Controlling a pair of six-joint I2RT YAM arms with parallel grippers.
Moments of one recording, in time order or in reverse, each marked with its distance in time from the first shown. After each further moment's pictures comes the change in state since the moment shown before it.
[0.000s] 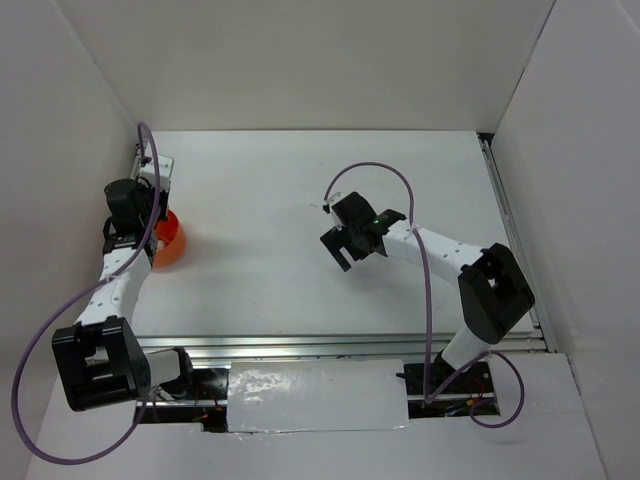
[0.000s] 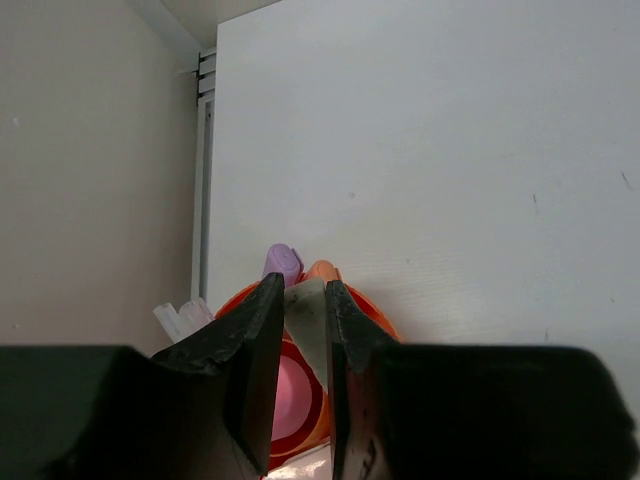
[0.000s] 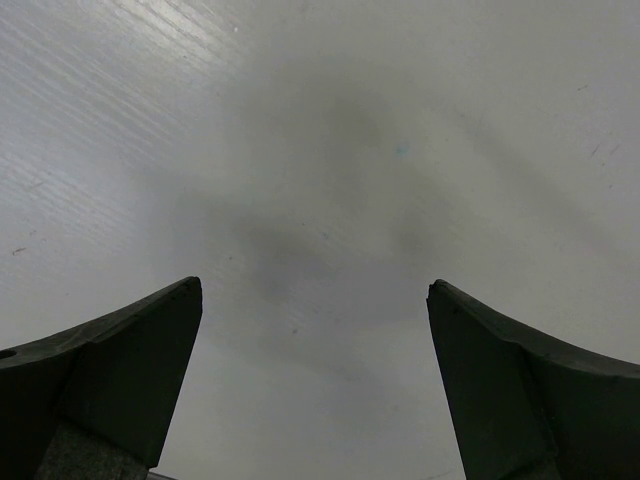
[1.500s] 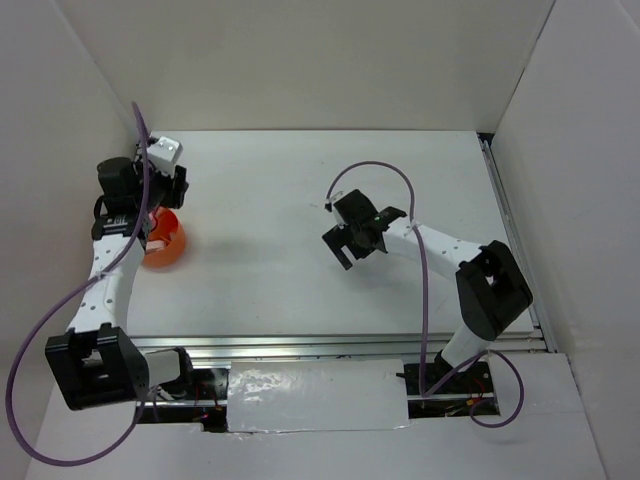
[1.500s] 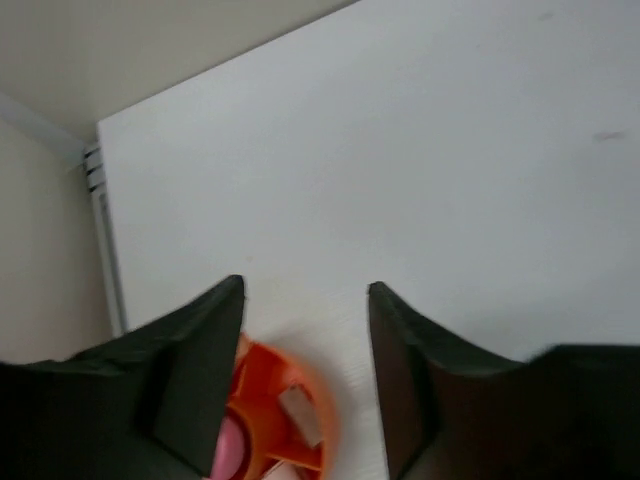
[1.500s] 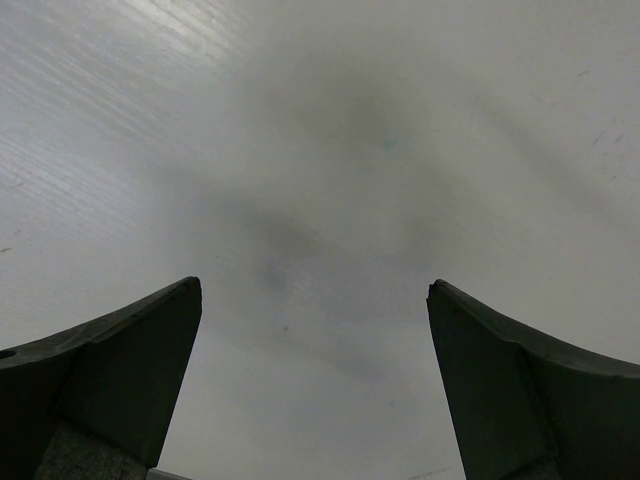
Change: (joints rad) left arm -0.022 0.005 0.192 -0.246 0.245 -0.011; right arm -0.023 0.022 0.016 -0.015 -0.013 0.000
